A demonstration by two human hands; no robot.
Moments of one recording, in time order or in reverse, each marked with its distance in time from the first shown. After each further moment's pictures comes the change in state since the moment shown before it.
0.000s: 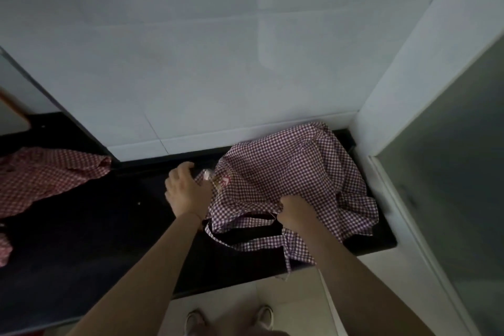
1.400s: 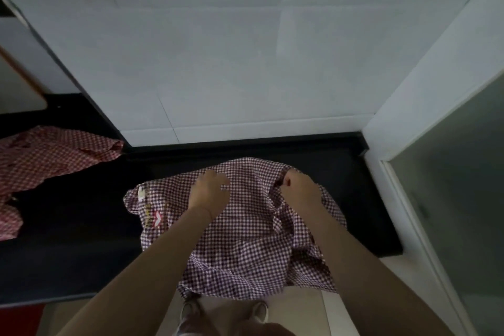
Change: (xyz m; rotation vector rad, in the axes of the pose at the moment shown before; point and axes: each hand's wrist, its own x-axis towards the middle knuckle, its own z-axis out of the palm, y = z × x) left_hand -0.005 -0.013 0.013 0.241 -0.385 0.252; right_hand 0.016 -0.025 -0.026 0.105 0.209 0.042
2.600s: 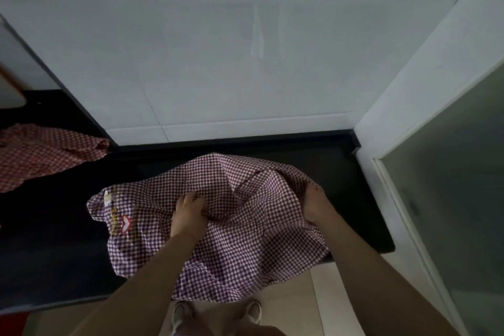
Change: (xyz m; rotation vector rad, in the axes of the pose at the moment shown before) left_hand -0.014 -0.066 0.066 0.030 -0.037 -0.094; right_hand -0.007 0.060 -0.007 0.124 -0.189 0.132
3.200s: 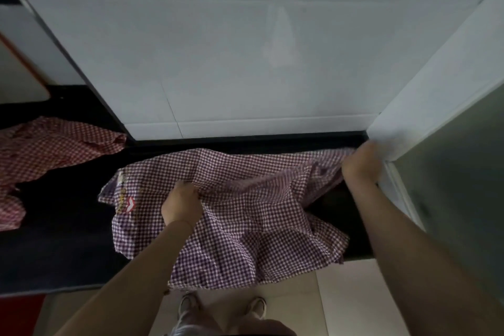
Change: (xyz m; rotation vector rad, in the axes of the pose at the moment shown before) left_hand -0.010 0.007 -0.058 -0.010 0.195 -0.240; right_hand 0.015 -0.026 -0.085 0.197 0.665 0.127
